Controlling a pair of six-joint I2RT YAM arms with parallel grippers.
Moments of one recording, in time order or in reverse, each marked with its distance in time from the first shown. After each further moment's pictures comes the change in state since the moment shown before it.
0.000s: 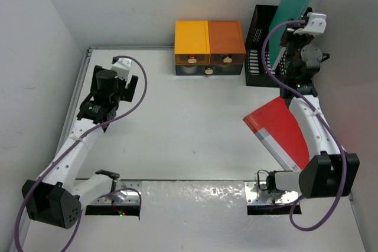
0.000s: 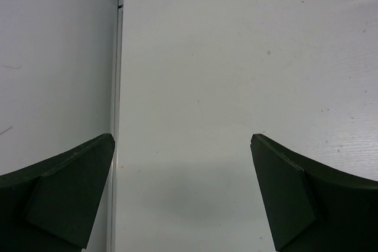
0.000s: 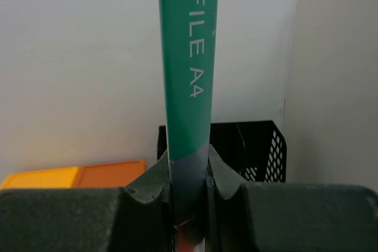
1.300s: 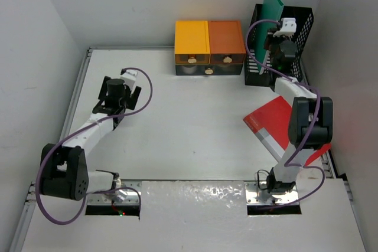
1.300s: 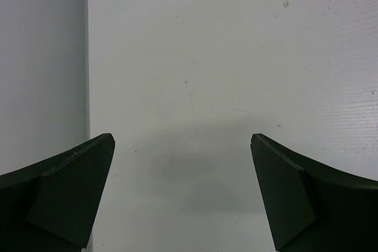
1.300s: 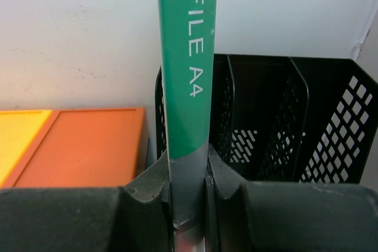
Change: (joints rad) left arm 0.074 0.234 -0.235 0.360 0.025 0.067; right arm -0.061 0.514 0.094 0.225 -0.138 0.026
